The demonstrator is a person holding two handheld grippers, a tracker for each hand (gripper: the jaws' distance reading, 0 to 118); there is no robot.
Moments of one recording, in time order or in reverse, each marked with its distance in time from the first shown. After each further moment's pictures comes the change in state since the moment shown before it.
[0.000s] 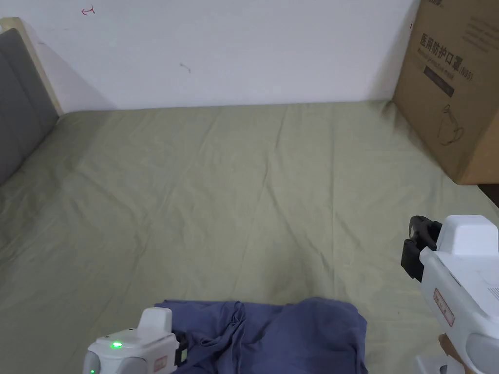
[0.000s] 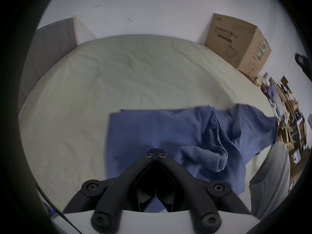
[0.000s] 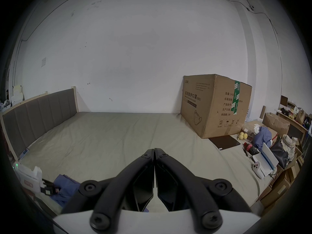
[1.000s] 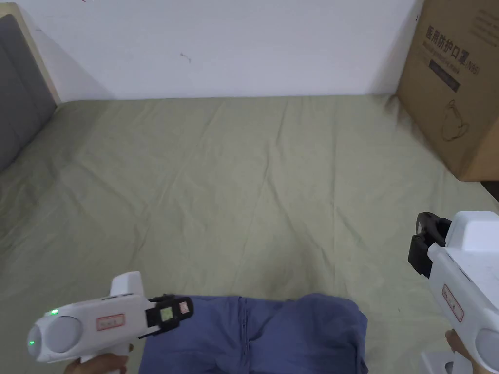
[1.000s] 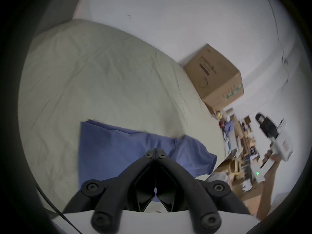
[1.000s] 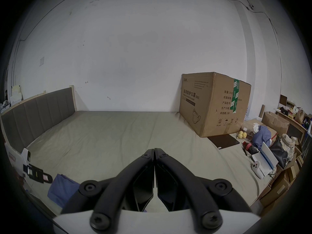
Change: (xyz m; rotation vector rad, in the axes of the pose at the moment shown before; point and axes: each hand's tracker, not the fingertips) left arm -0.070 0.054 0.052 0.081 -0.414 0.395; right arm 0.003 0.003 -0.009 -0.014 0.002 0.001
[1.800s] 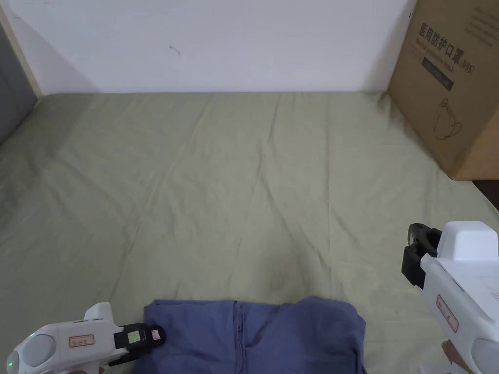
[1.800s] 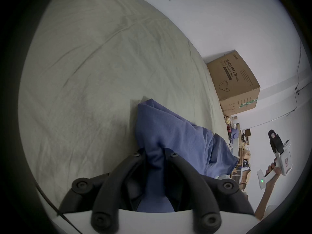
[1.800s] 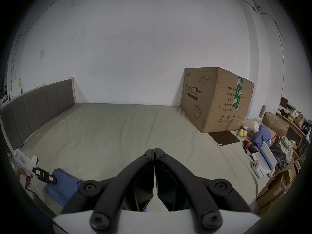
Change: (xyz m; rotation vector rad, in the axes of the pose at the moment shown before) left arm -0.082 -0.021 -0.051 -0.129 0.048 0.161; right arm -0.009 -0.007 -0.015 -0.062 -0.005 0.037
